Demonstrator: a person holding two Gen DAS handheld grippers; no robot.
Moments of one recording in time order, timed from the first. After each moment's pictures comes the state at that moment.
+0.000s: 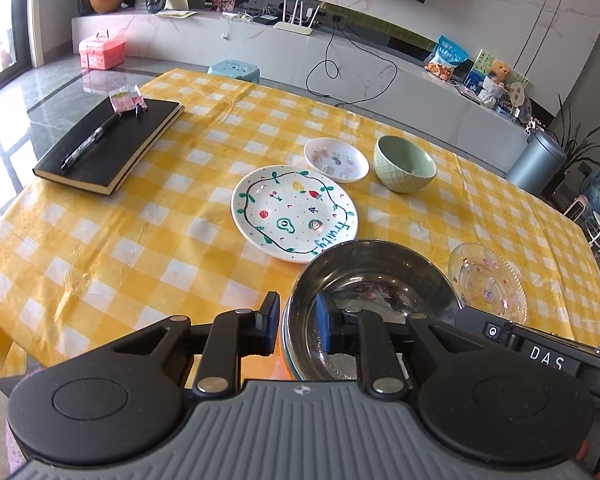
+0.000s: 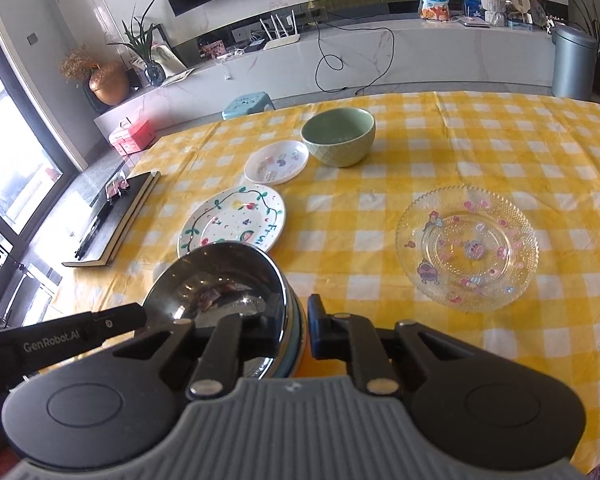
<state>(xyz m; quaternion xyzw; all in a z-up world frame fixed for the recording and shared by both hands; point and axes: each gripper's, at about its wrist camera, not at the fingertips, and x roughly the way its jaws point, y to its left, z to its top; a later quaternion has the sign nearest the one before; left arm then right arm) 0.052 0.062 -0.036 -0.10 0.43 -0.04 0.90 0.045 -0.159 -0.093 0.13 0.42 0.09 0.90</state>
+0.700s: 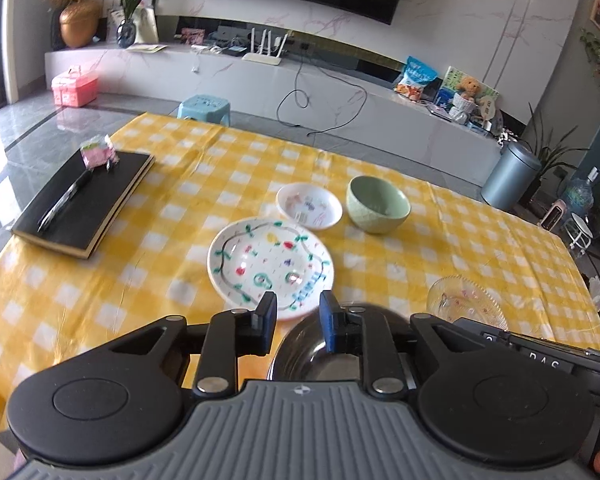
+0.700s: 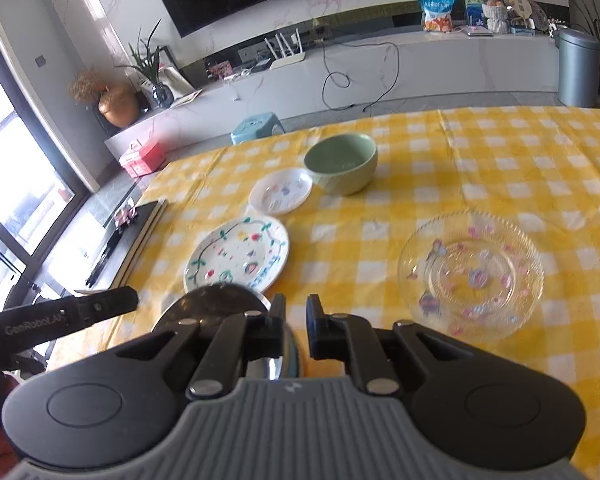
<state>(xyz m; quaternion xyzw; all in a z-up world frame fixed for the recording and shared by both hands) 0.078 0.061 -0.009 -0.08 0.38 -0.08 0.92 0.061 -0.176 -0.084 0.15 0.39 0.09 0.91</state>
